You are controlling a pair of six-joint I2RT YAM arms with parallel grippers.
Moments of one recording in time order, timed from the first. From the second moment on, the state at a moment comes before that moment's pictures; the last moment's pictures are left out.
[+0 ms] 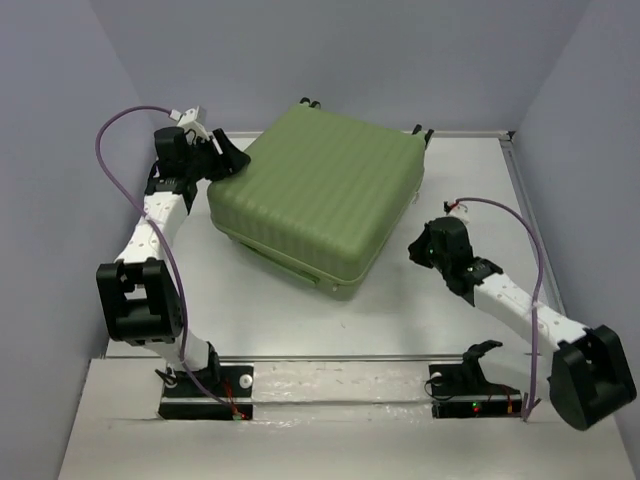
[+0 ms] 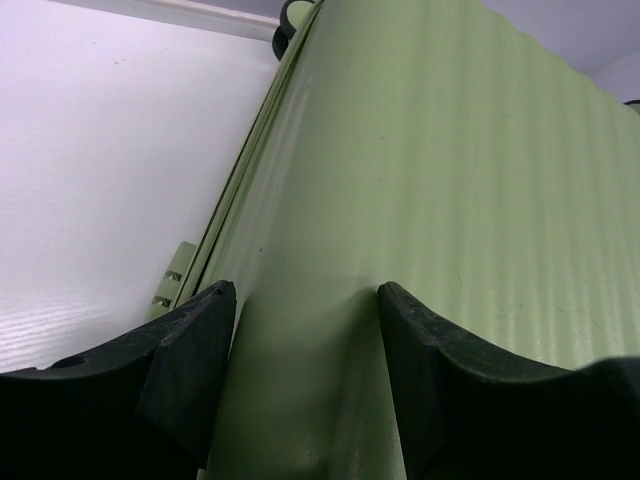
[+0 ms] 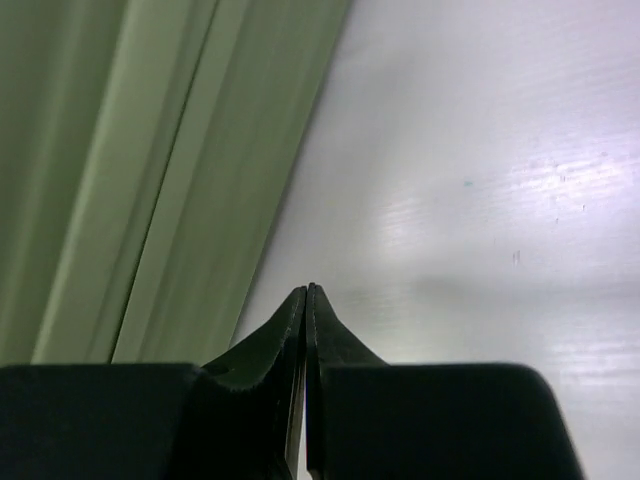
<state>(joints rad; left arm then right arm) 0.04 1.59 1.29 -0.12 0.50 -0.36 0.49 1.01 0.57 -0.13 0.28 0.70</state>
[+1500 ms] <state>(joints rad) -0.26 0.78 0.89 -0.28 0.33 -0.51 0.09 0.66 0.49 0.07 -0.43 0.48</state>
